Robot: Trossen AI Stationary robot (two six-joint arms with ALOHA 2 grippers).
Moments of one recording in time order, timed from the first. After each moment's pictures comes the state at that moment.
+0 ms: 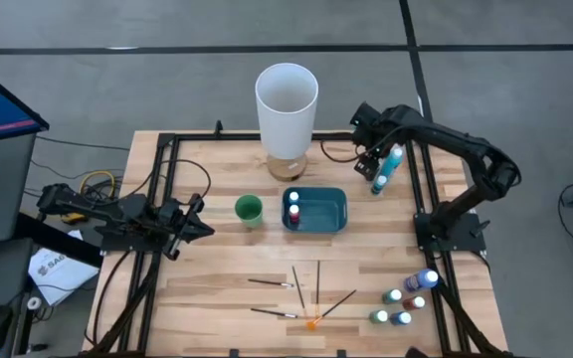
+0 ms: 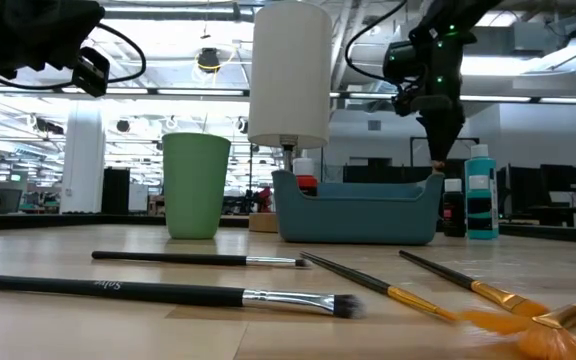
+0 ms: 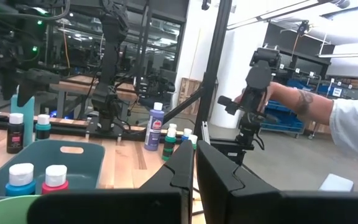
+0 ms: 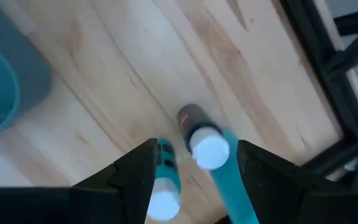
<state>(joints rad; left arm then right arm) -0.21 0.19 0.01 0.37 0.03 -0.19 -0.69 1.53 1.26 -1.15 0.10 -0.11</state>
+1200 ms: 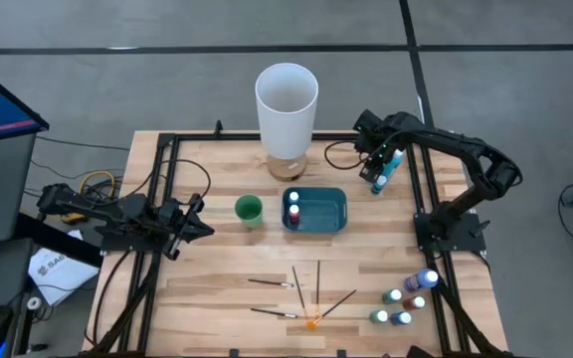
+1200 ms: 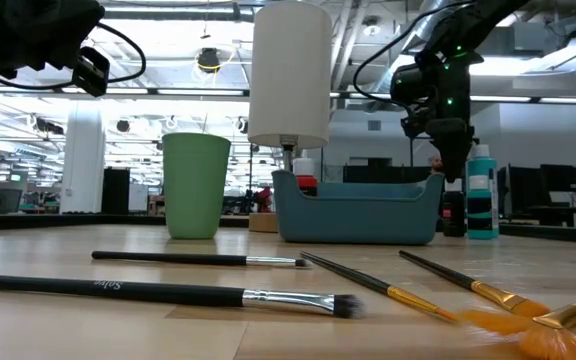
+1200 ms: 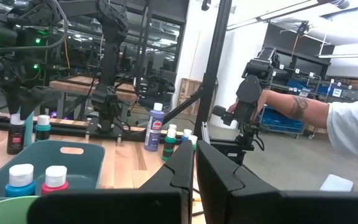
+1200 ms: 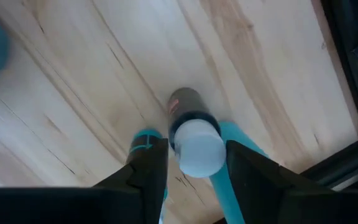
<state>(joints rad) -0.21 0.19 0.01 0.37 0.03 -0.19 -0.73 1.53 1.12 -1.07 0.10 -0.19</state>
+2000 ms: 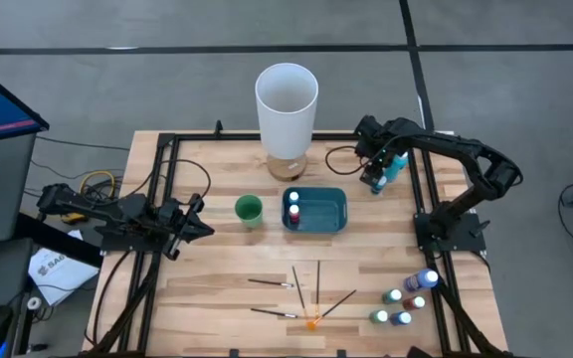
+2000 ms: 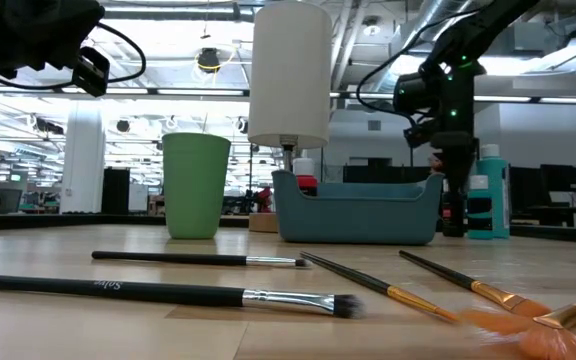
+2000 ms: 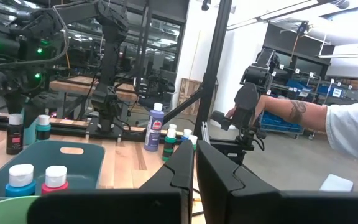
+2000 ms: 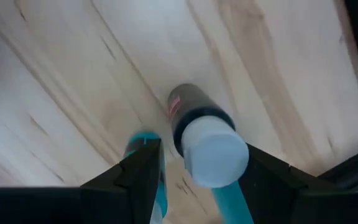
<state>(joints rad) -0.21 0.19 0.01 0.37 0.03 -0.19 -0.74 1.53 1.04 -0.98 0.11 -0.20</state>
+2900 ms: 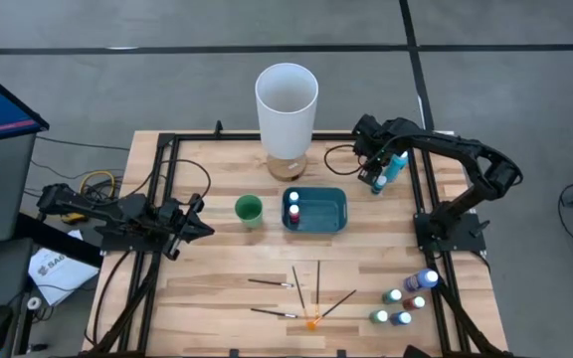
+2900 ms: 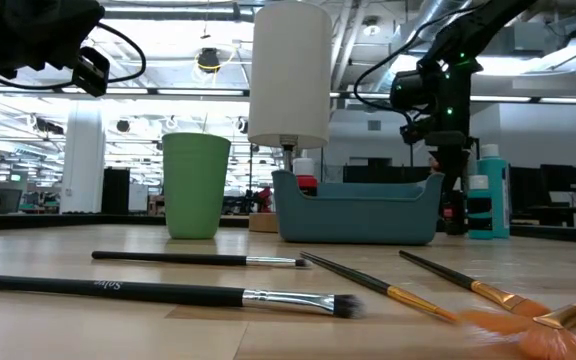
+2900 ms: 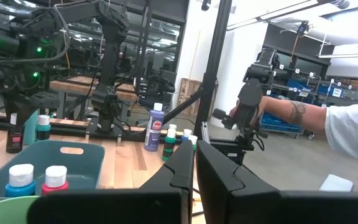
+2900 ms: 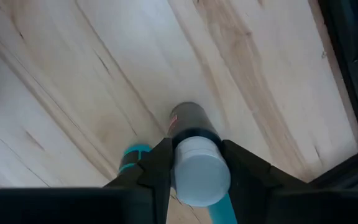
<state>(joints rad) -0.21 0.19 0.01 0.37 0.03 -0.19 -0.72 1.52 1.06 -0.96 0.13 -0.19</state>
